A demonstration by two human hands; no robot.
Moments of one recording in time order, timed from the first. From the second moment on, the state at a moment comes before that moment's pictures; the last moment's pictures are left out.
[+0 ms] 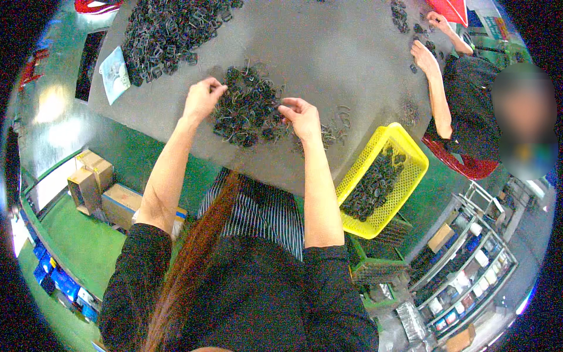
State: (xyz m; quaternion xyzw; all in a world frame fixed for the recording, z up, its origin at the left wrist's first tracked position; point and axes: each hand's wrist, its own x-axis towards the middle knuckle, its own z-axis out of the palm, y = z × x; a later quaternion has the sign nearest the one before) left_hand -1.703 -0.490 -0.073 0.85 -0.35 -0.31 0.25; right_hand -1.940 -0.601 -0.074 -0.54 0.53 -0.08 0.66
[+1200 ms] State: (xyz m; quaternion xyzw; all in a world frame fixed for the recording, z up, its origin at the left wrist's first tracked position) left_hand -1.673 -0.519 -0.100 0.82 -0.38 -0.30 0.32; right_hand -1.884 -0.661 -0.095 -0.56 0.59 -0.03 0.59
